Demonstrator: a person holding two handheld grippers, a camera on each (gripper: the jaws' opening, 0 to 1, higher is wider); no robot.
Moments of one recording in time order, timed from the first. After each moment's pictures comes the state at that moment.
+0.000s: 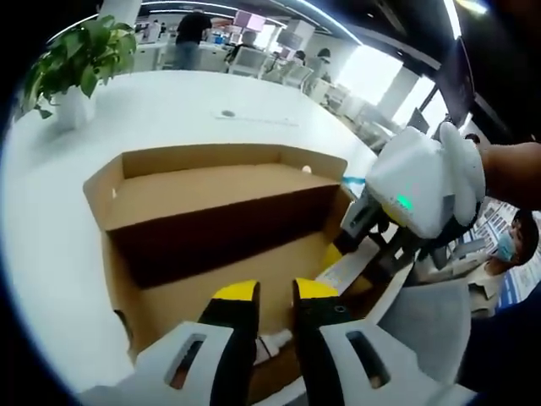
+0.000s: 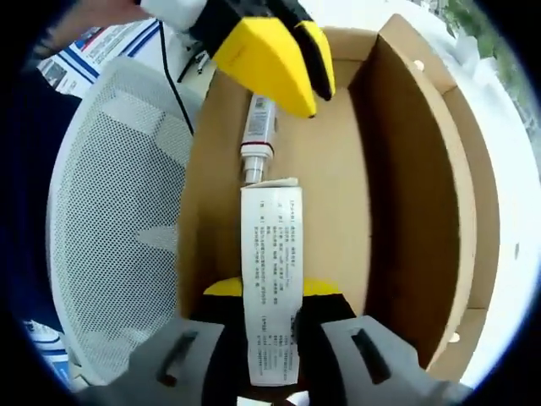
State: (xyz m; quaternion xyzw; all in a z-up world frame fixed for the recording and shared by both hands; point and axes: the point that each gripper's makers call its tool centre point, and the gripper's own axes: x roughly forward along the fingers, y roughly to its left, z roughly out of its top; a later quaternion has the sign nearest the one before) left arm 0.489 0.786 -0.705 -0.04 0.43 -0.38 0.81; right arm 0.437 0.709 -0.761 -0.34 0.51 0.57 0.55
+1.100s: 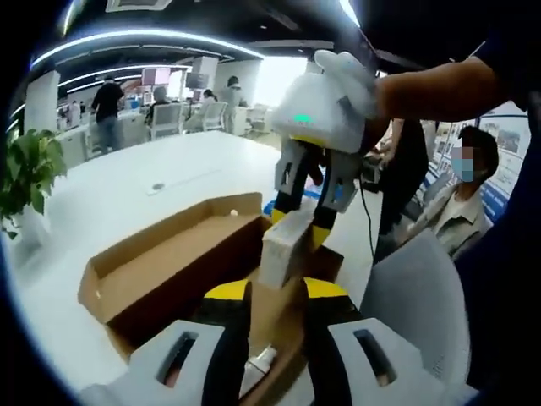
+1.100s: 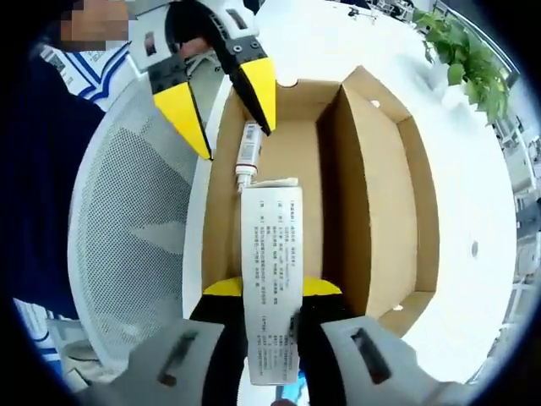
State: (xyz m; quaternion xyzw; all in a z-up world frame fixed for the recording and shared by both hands) left arm 0.453 0.758 -0.638 0.06 0.27 -0.55 0.78; right arm 0.452 0.683 -0.691 -0.37 0.47 0.54 0.59
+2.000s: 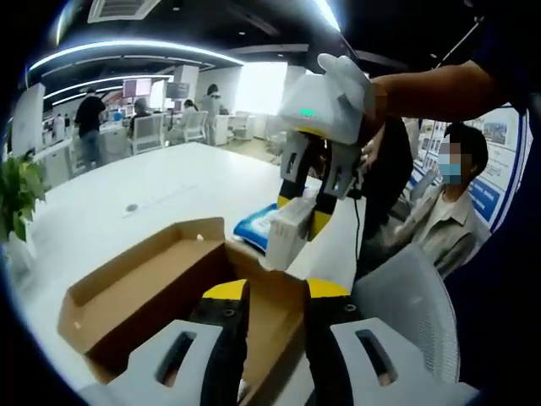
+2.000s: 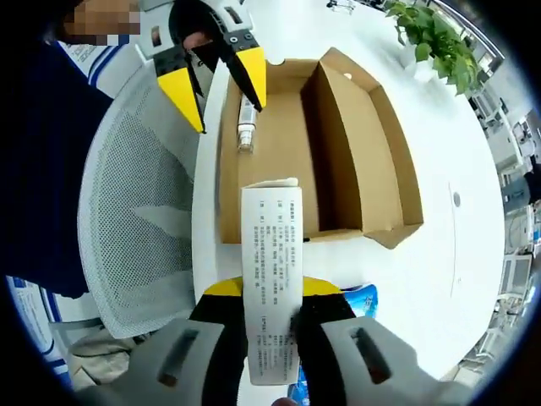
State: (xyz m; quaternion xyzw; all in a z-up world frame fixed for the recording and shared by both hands) left arm 0.428 0.698 -0.619 0.07 0.25 -0.59 0.76; right arm 0.424 0.596 -0.667 -0.38 0.49 0.49 0.61
